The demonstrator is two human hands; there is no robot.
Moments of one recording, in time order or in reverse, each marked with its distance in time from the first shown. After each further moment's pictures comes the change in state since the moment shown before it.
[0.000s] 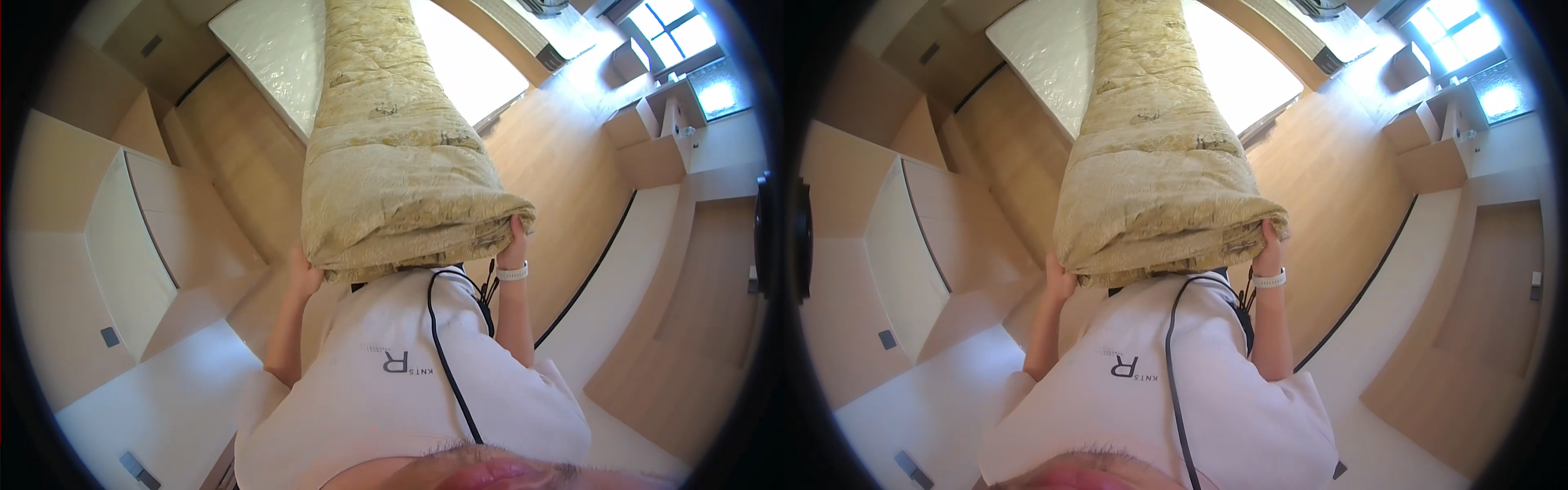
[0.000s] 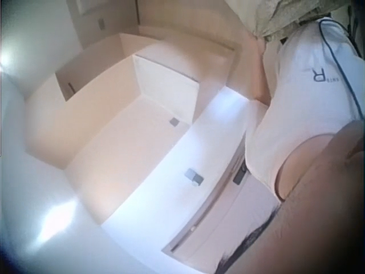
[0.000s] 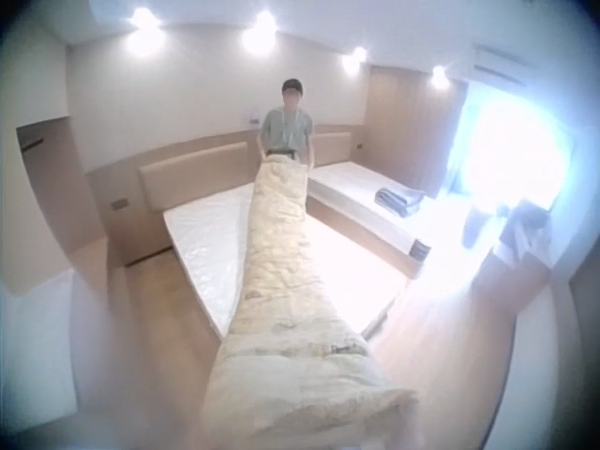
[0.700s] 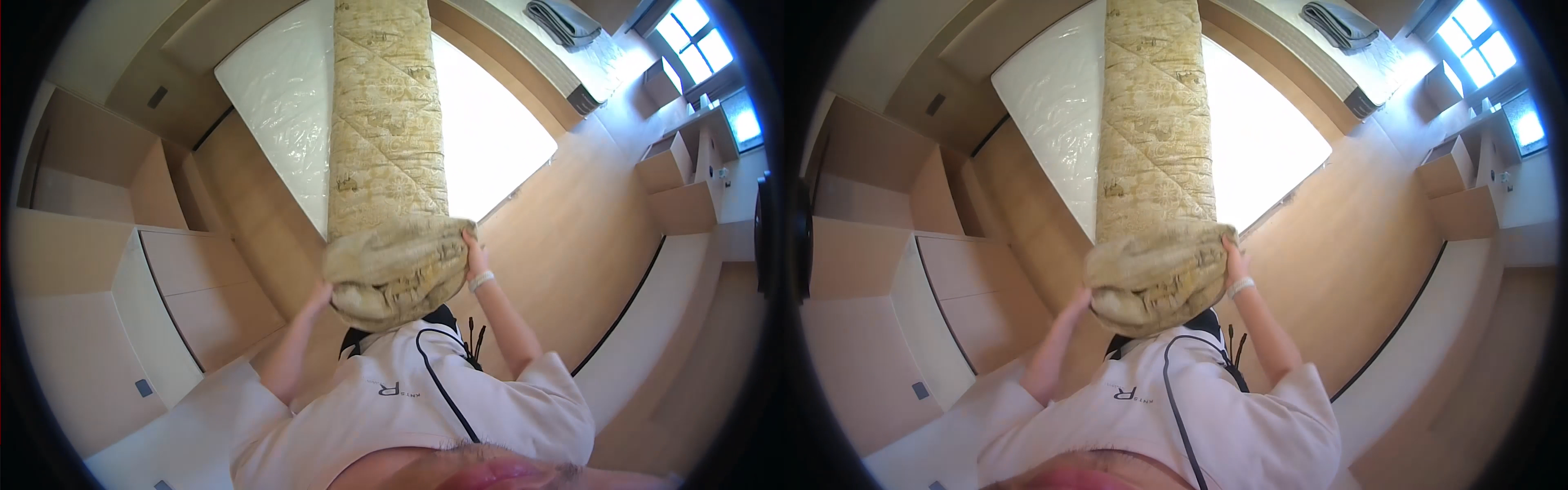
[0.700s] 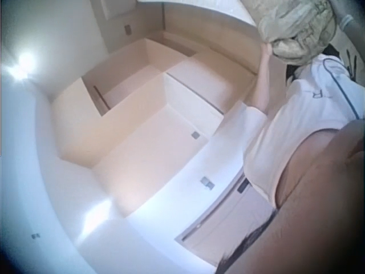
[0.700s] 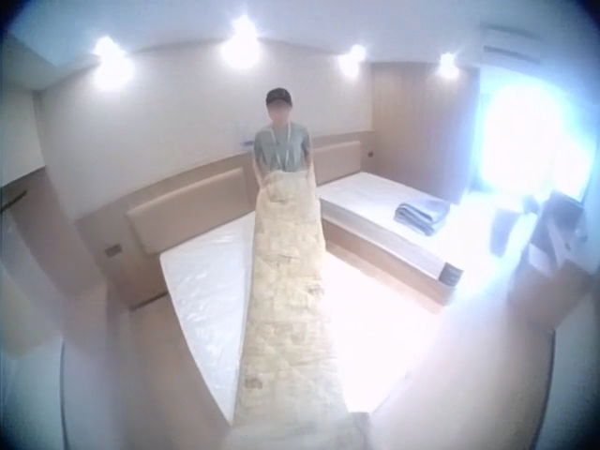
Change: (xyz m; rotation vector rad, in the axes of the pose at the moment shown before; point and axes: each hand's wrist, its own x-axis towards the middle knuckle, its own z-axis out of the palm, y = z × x) left_hand 0.290 -0.123 0.082 -0.080 0.037 -0.637; right_hand 0.359 0.086 0.079 -0.093 0.241 0.632
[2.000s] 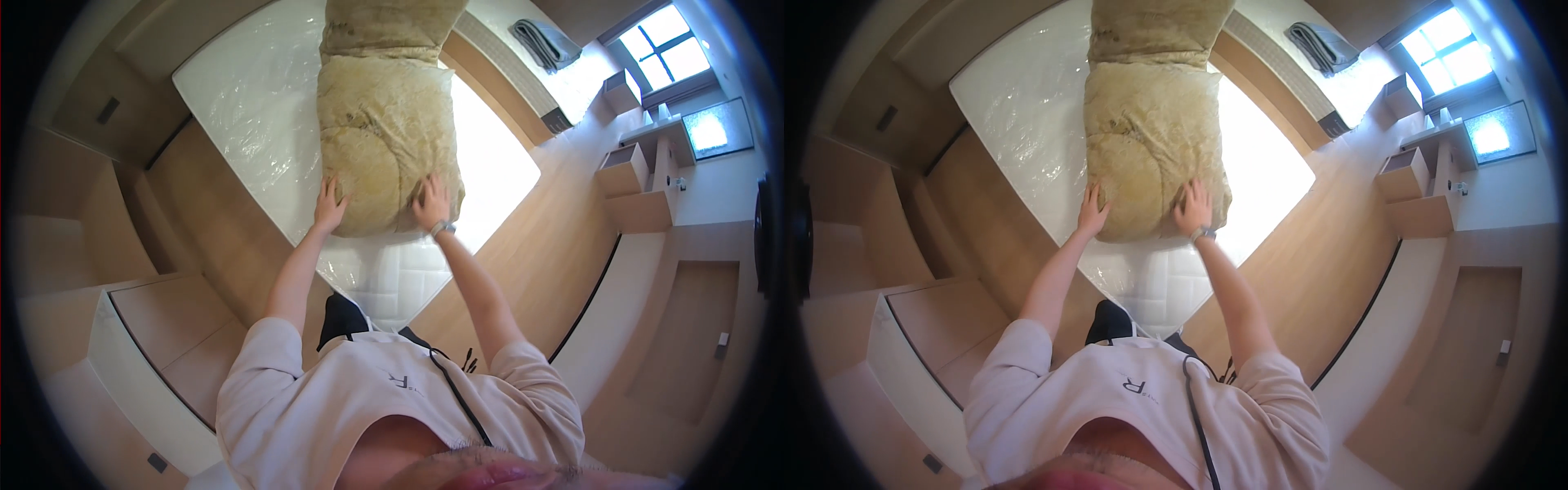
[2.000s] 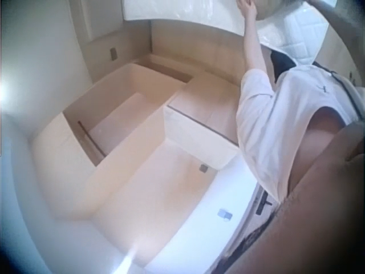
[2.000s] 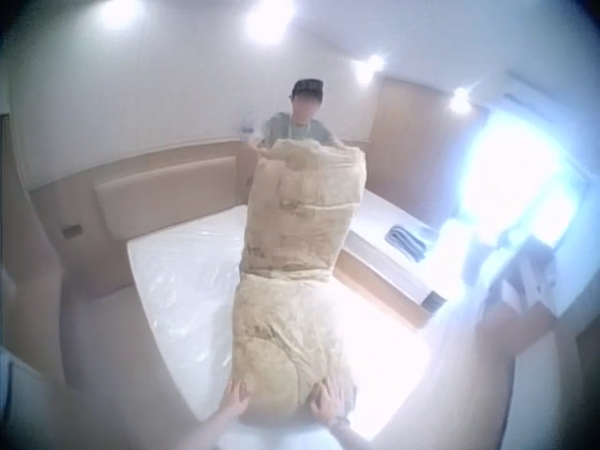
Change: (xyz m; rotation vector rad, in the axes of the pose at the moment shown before) left_hand 0.393 0.147 -0.016 0.536 0.072 0.612; right_hand 0.211 0.016 0.260 -1.694 0.090 -1.208
